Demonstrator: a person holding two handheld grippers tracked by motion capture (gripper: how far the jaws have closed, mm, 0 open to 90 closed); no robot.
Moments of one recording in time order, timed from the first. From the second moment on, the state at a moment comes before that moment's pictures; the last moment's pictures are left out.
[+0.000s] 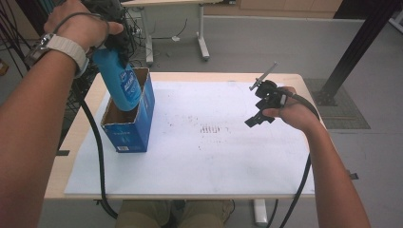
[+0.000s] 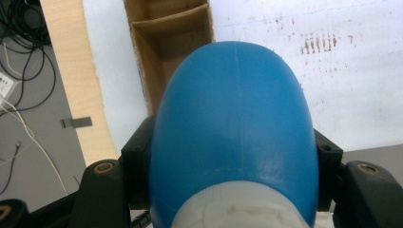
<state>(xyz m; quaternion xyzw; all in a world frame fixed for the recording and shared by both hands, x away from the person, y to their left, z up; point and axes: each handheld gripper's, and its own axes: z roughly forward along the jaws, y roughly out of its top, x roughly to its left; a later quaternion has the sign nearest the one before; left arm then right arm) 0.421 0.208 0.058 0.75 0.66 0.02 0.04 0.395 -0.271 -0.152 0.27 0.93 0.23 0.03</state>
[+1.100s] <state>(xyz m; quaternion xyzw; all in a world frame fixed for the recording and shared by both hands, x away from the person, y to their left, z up) 0.440 0.228 0.035 0.73 0.68 0.02 0.03 0.400 -0.268 -0.153 0.28 0.94 0.22 0.03</state>
